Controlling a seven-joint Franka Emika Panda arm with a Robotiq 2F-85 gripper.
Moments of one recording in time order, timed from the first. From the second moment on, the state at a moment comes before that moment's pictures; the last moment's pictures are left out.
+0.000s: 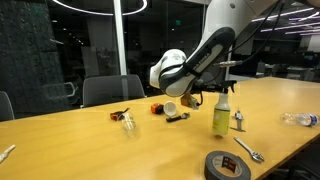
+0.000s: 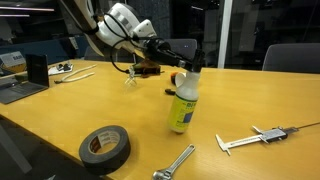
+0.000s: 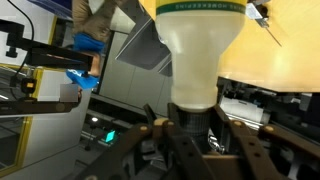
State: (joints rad) arm 0.25 0.35 0.13 -1.90 -1.00 1.23 2.19
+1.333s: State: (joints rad) arm 0.26 0.39 0.13 -1.95 -1.04 1.19 2.33
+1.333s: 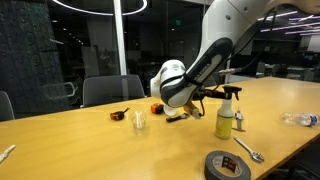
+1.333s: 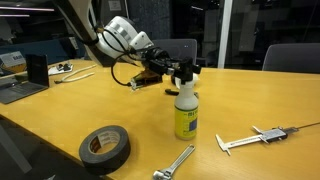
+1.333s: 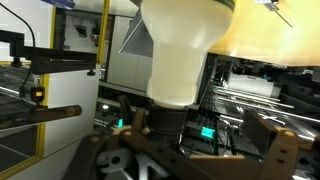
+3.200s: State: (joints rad) arm 0.27 -0.47 0.21 -2.04 -0.50 1.51 1.40
